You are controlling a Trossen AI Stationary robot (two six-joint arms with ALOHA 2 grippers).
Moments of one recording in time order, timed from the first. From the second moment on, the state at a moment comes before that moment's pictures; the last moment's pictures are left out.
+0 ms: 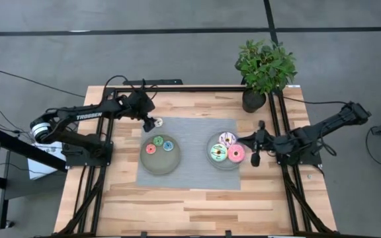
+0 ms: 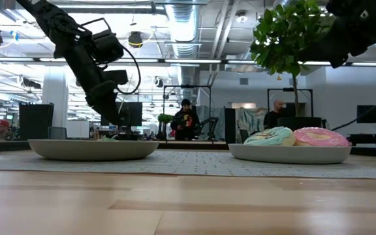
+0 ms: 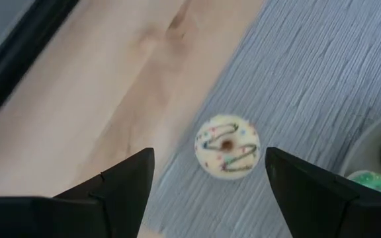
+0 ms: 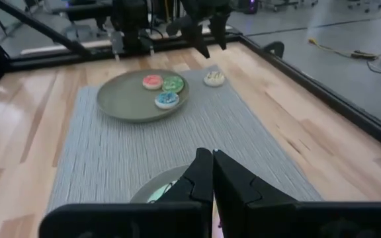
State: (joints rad) left arm 0.64 1.28 0.65 -0.30 0.04 0.14; right arm 0.41 0.61 0.37 -0.17 0.63 0.25
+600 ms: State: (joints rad) left arm 0.65 1.28 0.65 -0.35 0.07 0.06; right arm 0.41 0.49 0.31 -0.17 0.63 0.24
